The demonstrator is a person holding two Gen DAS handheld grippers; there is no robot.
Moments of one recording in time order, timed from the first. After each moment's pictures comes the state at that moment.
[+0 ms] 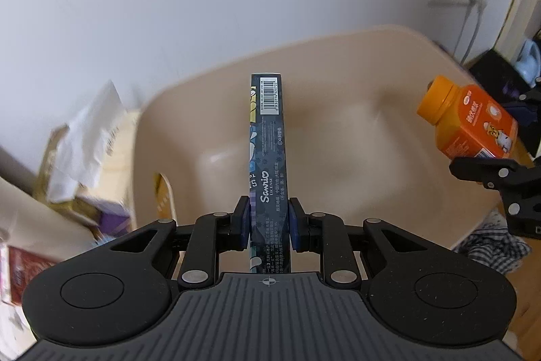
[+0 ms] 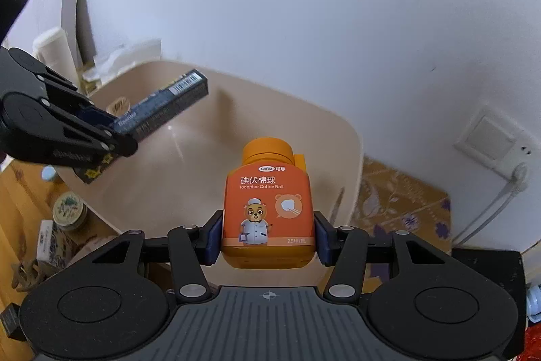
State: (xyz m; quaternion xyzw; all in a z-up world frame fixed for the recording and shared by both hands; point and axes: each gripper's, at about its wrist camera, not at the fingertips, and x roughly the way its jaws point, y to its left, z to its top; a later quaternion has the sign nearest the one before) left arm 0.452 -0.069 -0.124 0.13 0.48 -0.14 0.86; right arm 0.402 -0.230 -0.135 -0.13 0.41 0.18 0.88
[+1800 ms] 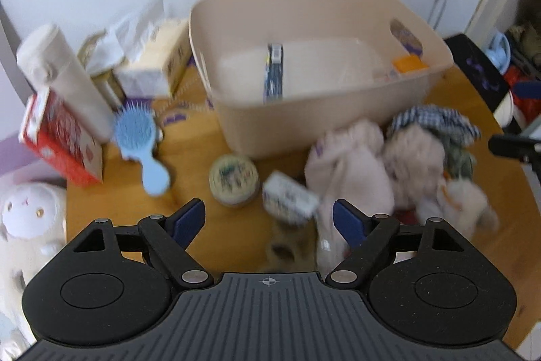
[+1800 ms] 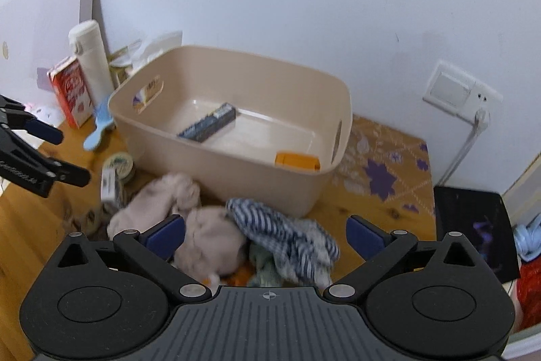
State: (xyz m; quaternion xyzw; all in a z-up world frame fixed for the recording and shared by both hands) left arm 0.315 0.024 -0.111 0.08 0.50 -0.18 0.84; right arm 0.272 -0.239 -0.118 -0.11 0.41 0.13 0.90
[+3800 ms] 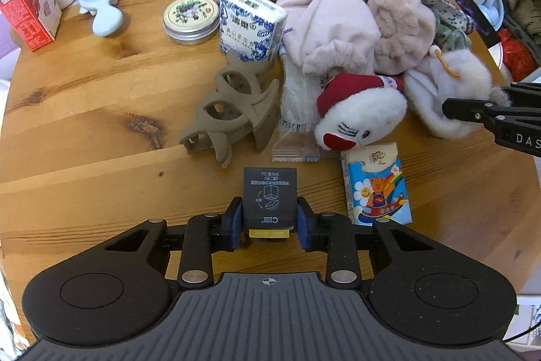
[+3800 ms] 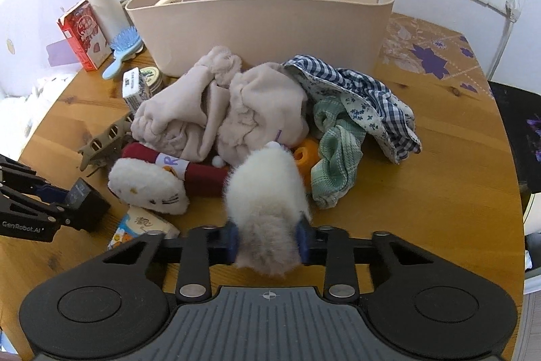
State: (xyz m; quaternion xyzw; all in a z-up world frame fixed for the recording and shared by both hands) left arm 0.237 0.033 -0.190 0.05 0.58 -0.20 0.79; right arm 0.230 -0.232 -0.202 -0.03 0.49 0.15 0.86
